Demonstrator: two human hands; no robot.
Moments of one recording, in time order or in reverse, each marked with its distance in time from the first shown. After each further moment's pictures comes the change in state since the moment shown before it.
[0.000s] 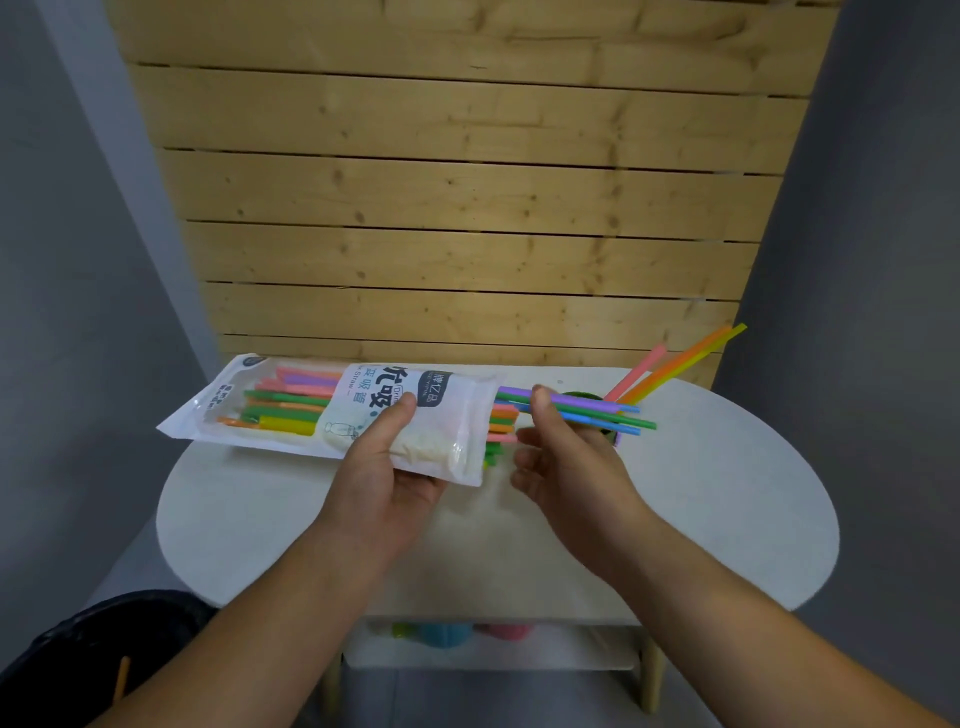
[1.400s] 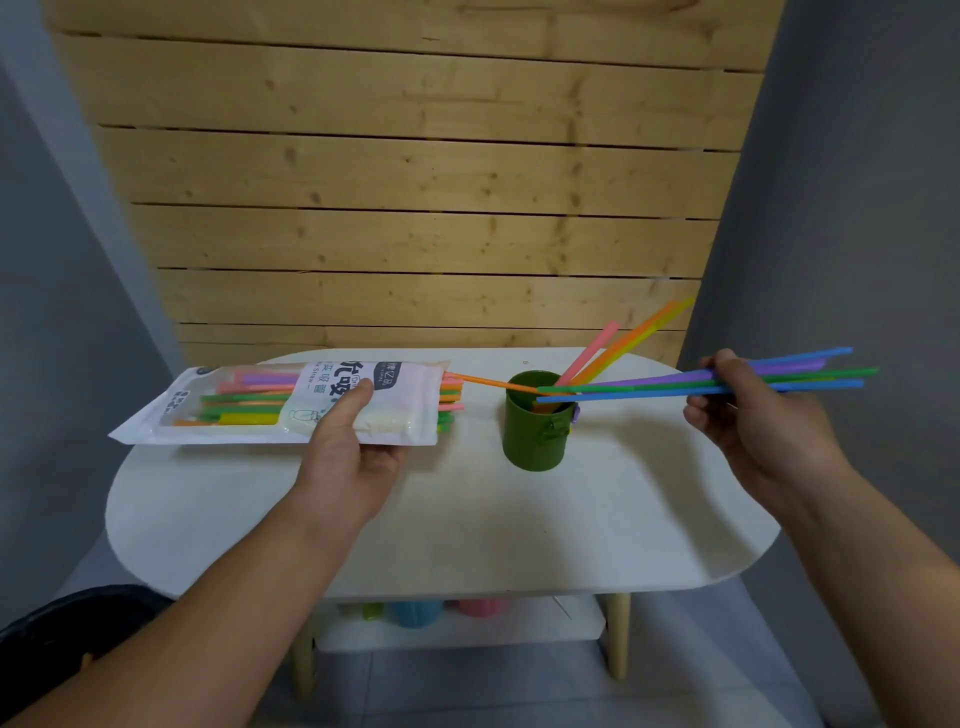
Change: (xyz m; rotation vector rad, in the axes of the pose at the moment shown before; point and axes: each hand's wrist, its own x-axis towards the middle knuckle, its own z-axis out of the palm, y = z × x) left_hand 0.026 -0.016 -0.004 -0.005 0.171 -0.007; right_hand 0.004 -0.081 -0.151 -0.063 0.395 -0.270
